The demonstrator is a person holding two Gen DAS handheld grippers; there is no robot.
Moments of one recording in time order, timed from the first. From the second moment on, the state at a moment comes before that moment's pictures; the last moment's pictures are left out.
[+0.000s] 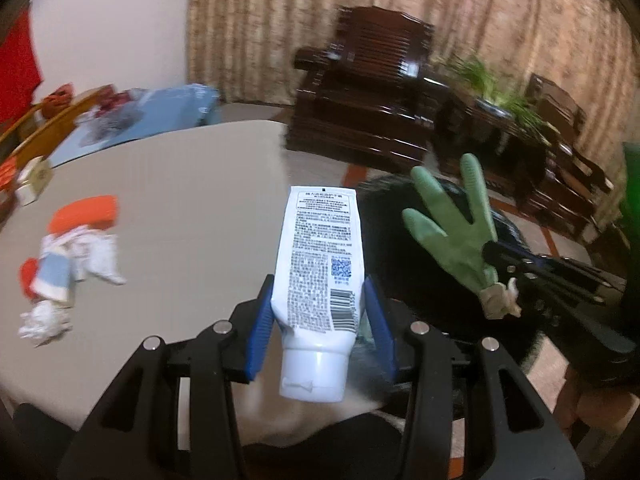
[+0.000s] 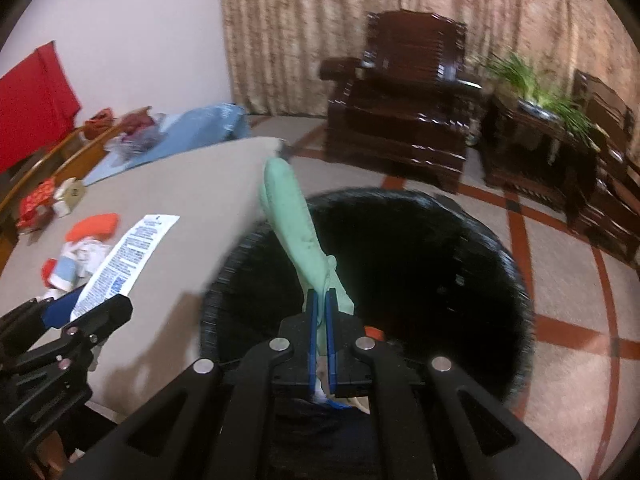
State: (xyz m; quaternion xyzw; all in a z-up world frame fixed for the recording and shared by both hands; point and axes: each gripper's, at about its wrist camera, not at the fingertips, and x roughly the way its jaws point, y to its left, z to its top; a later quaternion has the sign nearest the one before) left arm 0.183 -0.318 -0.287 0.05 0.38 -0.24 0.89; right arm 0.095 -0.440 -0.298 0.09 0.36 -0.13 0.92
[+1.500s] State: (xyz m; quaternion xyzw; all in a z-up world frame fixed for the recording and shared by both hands) left arm 0.254 0.011 -0.328 0.02 0.40 -0.04 0.91; right arm 0.179 -0.186 -0.302 0.05 0.38 0.07 0.92
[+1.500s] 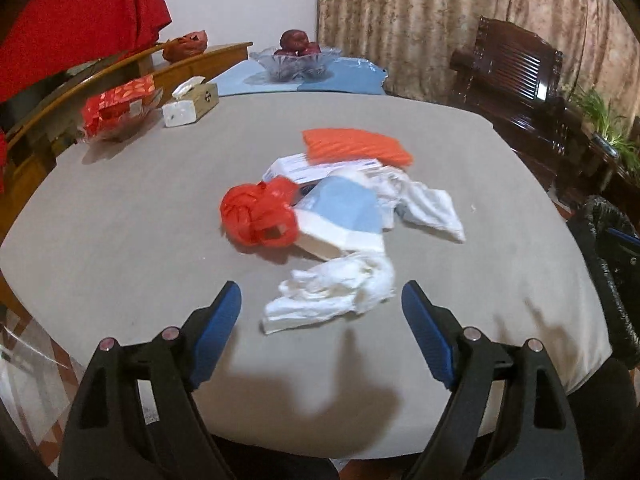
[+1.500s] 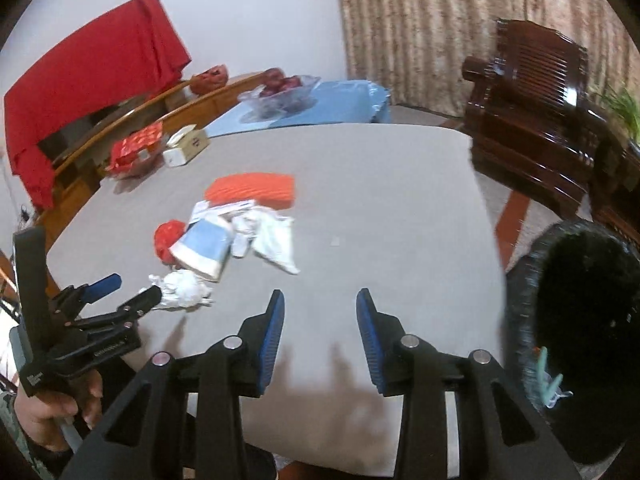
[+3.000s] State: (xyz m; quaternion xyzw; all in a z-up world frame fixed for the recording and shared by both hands) left arm 0.278 0.102 -0.332 -0.07 0.33 -0.05 0.94; right arm 0.265 -0.055 -0.360 0.03 0.41 0.12 0.90
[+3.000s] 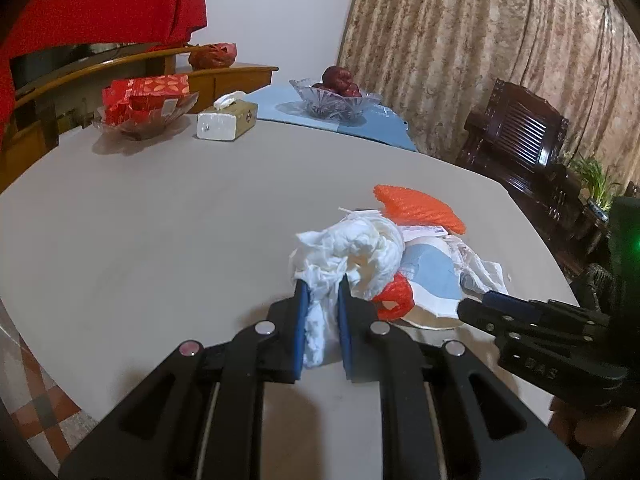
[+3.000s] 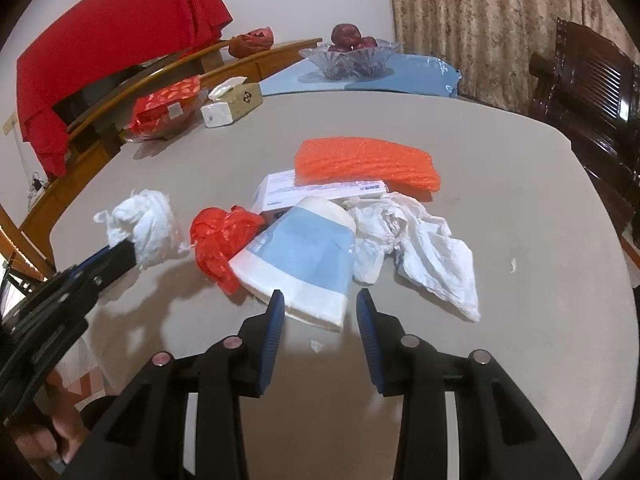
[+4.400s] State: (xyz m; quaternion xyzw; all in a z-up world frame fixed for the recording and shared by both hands) left arm 0.298 0.105 -0.361 -0.08 0.39 -0.04 0.92; right arm 0.283 -0.043 -0.388 0.03 0.43 0.15 0.89
